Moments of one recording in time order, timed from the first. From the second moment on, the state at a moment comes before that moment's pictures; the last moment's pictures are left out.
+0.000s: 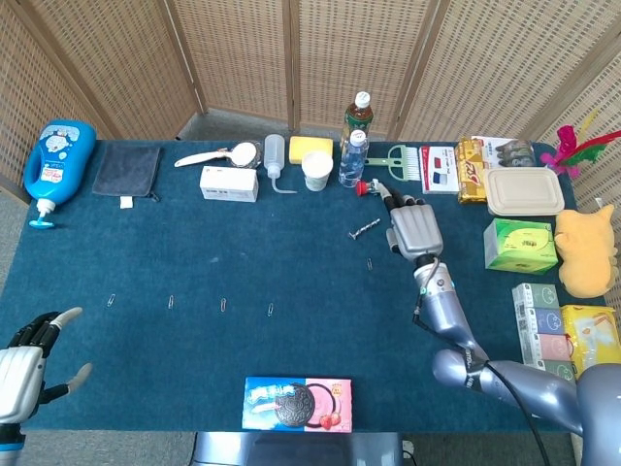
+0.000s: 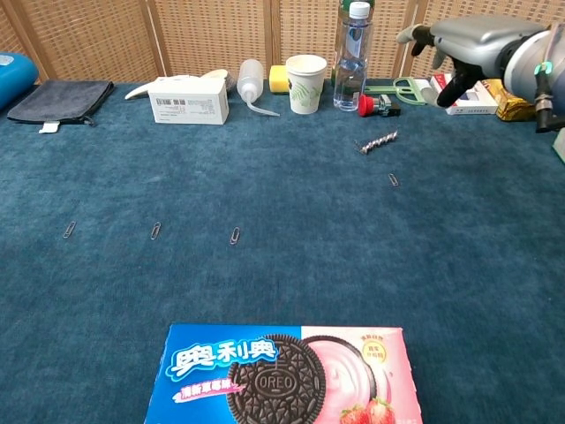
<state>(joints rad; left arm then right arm) 0.04 -1.14 0.05 -1.81 1.61 1.58 0.08 0.85 -1.54 0.27 -1.35 -0.86 1.06 -0.53</state>
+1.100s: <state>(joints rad) 0.04 -1.14 0.06 -1.85 1.59 1.55 0.14 0.31 -1.30 -0.03 -1.73 -1.28 1.53 -0.32</state>
